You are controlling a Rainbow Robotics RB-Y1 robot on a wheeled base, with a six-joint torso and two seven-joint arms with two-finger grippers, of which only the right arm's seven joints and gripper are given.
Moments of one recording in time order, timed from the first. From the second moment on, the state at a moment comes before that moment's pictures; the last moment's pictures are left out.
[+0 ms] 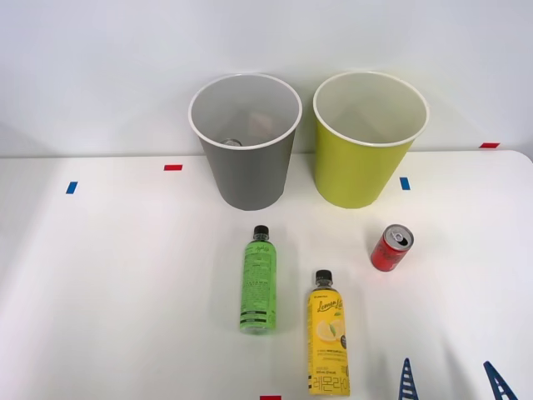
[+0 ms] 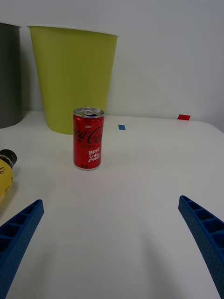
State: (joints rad) arm 0.97 -0.16 0.28 -1.84 -0.14 -0.74 1.76
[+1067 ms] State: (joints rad) arm 0.97 -0.16 0.28 -1.84 -0.14 -0.74 1.76
